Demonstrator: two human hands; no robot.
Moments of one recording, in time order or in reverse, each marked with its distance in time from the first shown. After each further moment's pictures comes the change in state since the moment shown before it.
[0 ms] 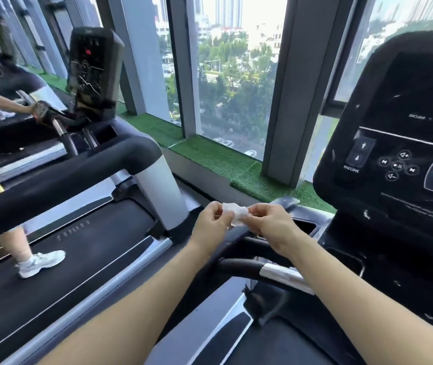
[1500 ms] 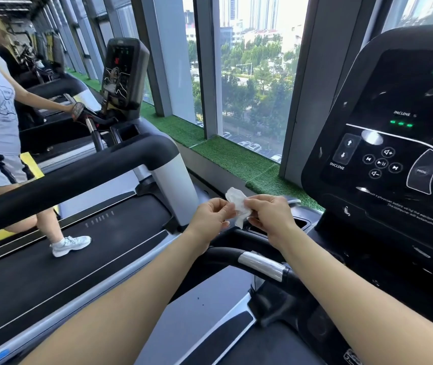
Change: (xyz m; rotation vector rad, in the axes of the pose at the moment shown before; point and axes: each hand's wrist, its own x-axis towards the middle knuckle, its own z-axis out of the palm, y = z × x) left_hand -0.037 0.027 0.050 -0.146 0.009 -0.101; right_hand -0.019 -0.004 -0.043 0.129 0.075 0.032
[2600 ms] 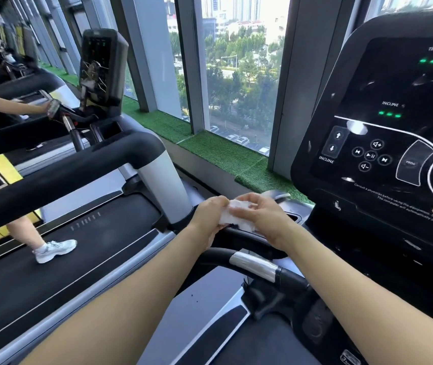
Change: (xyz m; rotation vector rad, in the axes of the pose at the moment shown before) left_hand 0.025 0.002 0.021 -0.150 0.069 -0.192; right_hand 0.009 0.008 -0.019 -0.116 -0.220 -0.015
